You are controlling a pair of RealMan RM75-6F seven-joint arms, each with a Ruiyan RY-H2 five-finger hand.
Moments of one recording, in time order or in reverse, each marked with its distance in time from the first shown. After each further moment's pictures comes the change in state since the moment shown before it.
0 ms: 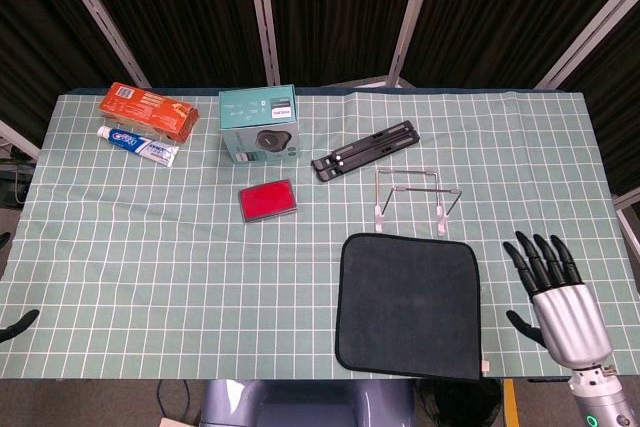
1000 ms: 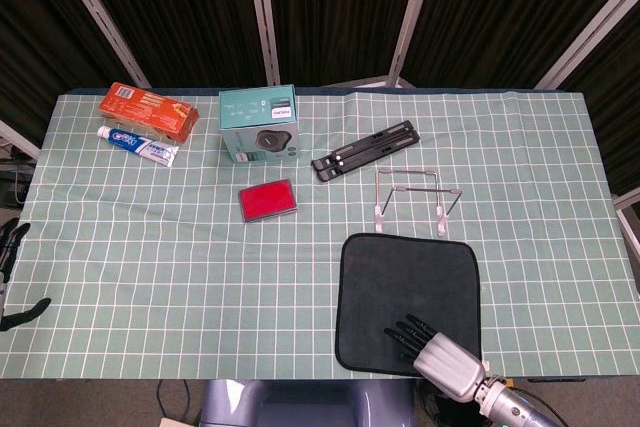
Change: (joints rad) left arm -0.062 -0.063 -0.036 0.001 -0.143 -0.128 0.147; right arm 0.251 -0.205 -0.208 0.184 -0.219 -0.509 0.033
